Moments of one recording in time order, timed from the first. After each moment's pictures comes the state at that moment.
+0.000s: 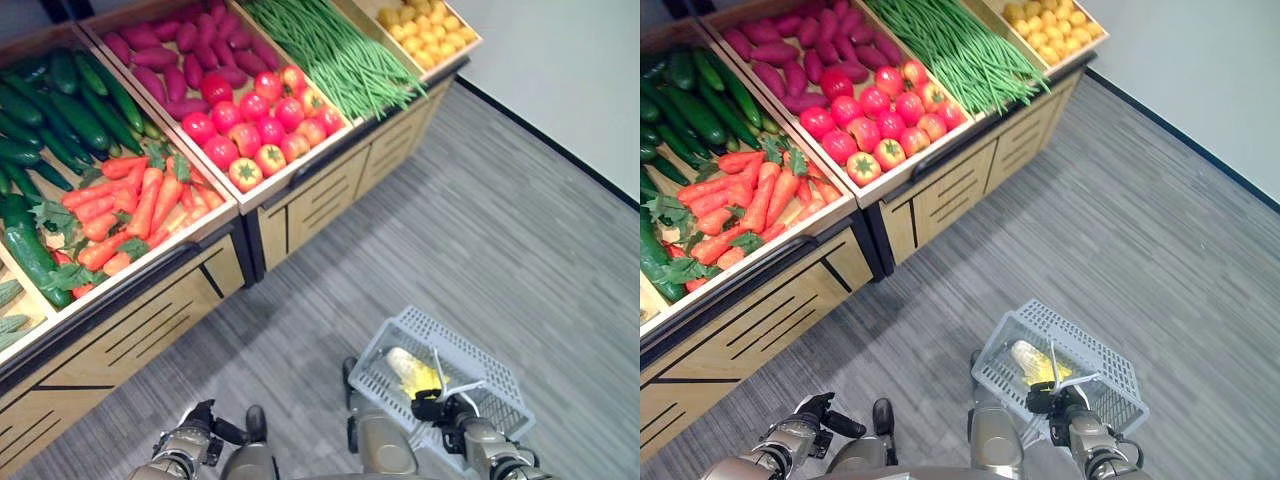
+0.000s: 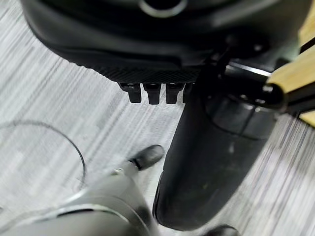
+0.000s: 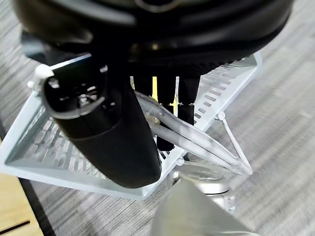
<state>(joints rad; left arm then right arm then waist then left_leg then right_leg) -0.18 0.27 -0.22 1.31 -0.04 0.04 0.11 -0.12 -0.27 0.16 1.24 0.23 -0.02 -0.01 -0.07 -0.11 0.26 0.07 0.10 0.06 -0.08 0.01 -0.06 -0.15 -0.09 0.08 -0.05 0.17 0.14</state>
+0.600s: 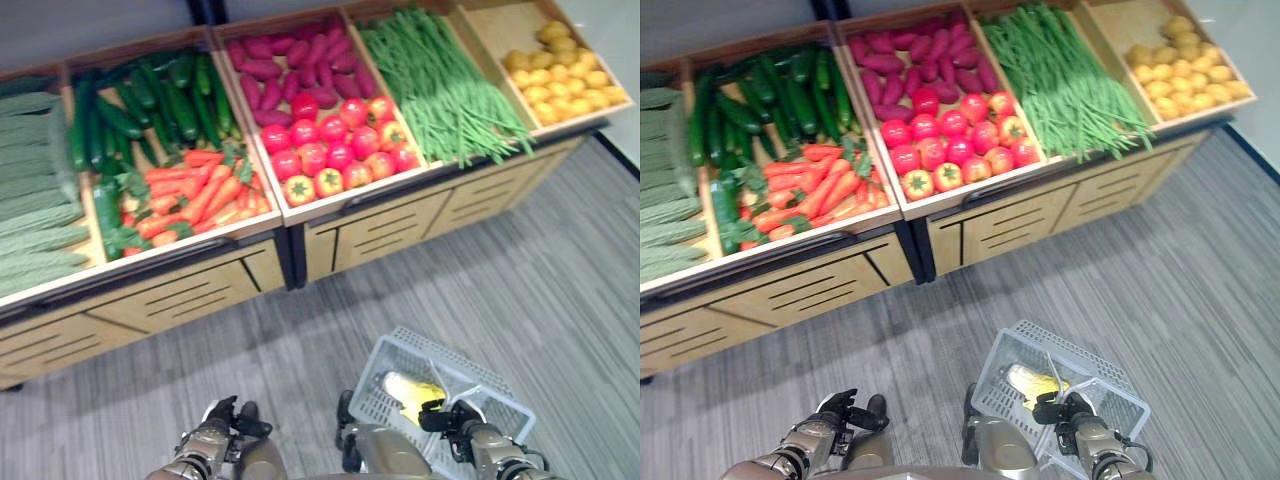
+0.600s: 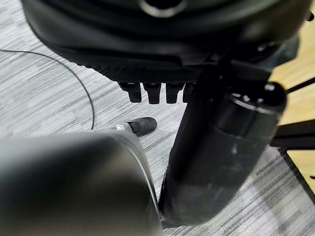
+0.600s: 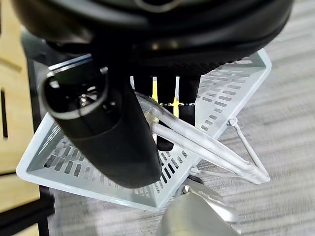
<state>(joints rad) -0.18 0.20 -0.25 1.25 -0.10 0.05 0.10 -0.13 -0.33 0.20 1.26 0.19 0.00 0.00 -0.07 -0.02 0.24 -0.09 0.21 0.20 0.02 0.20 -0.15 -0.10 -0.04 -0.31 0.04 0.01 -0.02</state>
